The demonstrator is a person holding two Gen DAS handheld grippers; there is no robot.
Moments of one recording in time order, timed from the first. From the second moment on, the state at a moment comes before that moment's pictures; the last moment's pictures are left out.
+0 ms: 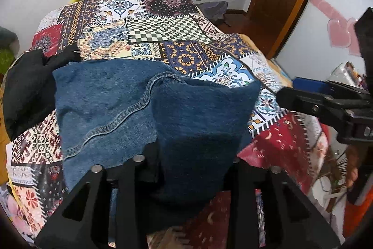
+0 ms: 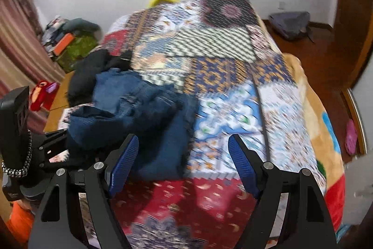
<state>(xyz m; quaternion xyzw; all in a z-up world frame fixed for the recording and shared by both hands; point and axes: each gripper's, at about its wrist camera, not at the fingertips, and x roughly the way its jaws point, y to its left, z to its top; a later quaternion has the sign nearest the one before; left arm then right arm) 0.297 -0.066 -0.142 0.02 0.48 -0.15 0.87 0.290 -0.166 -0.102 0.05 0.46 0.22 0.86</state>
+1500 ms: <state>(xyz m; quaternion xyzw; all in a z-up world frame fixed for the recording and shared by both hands) 0.272 0.087 -0.160 -0.04 0.47 0.00 0.88 0.331 -0.093 -0.153 0.00 0.54 0.26 0.80</state>
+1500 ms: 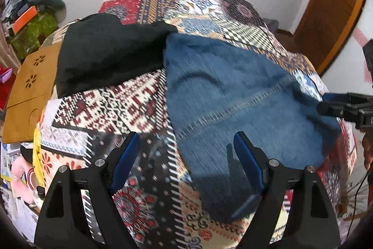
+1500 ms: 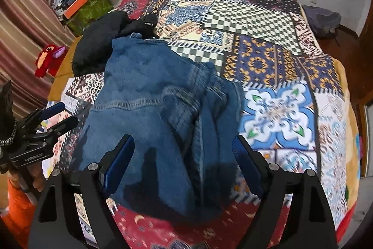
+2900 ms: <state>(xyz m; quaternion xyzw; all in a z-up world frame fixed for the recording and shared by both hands) 0.345 0.113 -0.179 -0.26 0.51 -0.17 0.80 0.372 -0.099 -0.159 0.12 0.59 0.33 0.72</state>
